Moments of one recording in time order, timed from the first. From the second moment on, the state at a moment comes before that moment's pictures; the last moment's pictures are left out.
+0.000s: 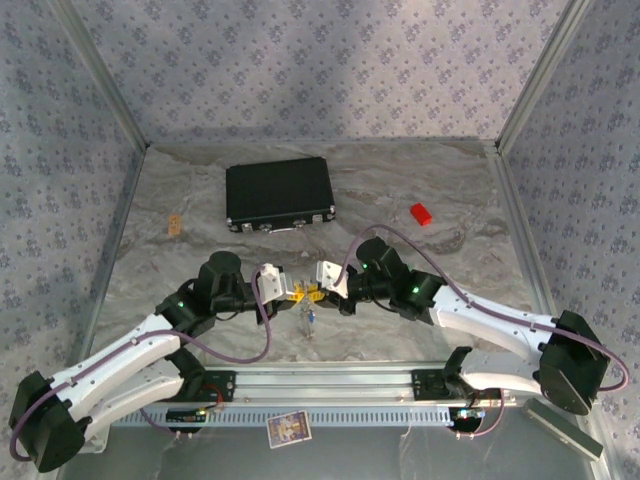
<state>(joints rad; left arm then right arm) -0.77 0.80 0.50 -0.14 0.53 0.35 0.92 1.15 0.71 -0.06 -0.47 -0.41</state>
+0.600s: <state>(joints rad) -0.77 0.80 0.50 -0.16 0.53 0.35 0.92 1.20 0.72 -0.05 -0.51 -0.40</state>
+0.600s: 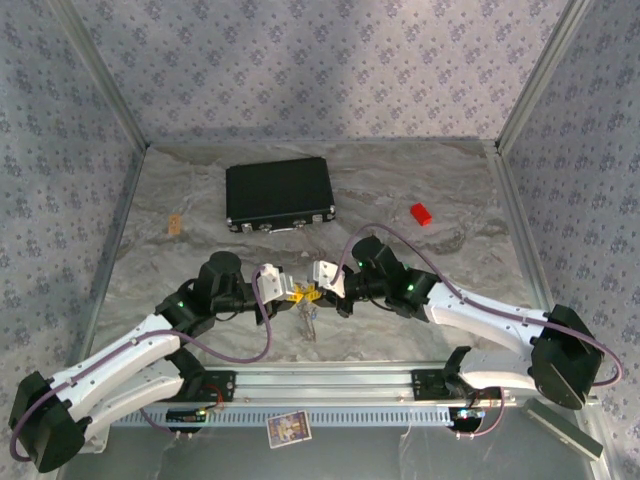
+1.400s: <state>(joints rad) -0.77 0.80 0.50 -0.15 0.53 0.35 0.91 1.15 0.71 -0.04 -0.49 -0.37</state>
